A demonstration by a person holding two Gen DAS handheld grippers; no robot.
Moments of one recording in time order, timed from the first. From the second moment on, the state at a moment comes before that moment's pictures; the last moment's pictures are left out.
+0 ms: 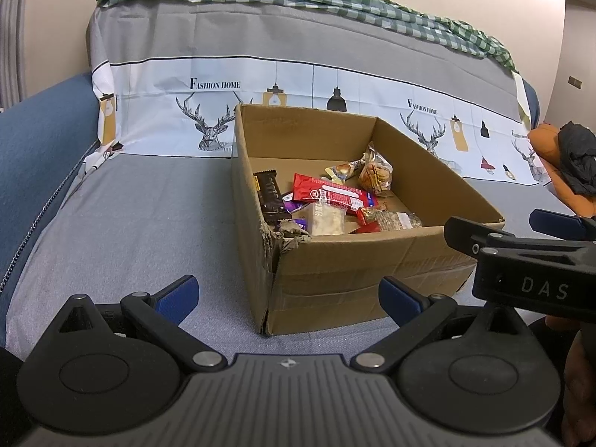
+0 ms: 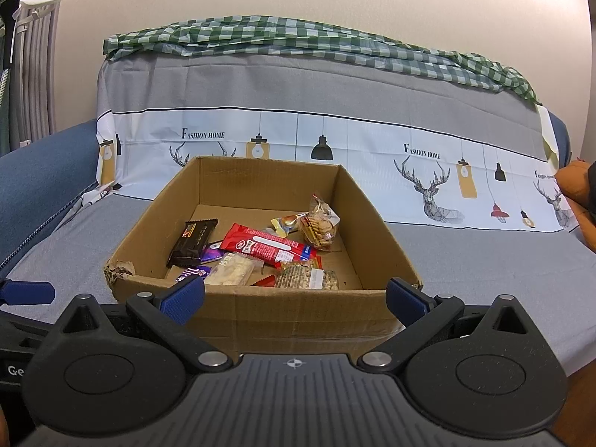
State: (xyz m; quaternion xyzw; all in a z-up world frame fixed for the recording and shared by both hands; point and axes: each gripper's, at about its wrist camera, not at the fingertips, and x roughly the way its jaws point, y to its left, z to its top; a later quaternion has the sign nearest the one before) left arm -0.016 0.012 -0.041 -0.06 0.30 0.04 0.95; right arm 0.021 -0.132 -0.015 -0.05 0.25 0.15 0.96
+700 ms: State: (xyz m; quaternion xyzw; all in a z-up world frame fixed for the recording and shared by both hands) left arm -0.016 0.010 -0.041 -0.06 0.30 0.04 0.95; right arm 0.020 -0.131 -0.015 -0.05 0.25 0.15 0.96
